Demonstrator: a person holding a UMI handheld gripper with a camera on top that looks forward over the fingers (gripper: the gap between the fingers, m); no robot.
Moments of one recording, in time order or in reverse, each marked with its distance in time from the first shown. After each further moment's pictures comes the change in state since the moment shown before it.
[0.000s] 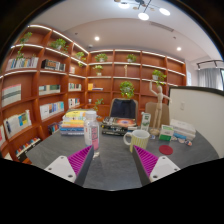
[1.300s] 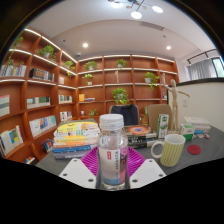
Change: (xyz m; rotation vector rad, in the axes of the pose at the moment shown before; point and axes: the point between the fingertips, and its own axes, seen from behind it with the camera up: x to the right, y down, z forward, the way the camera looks) arm -0.078 -0.012 0.170 0.120 0.096 0.120
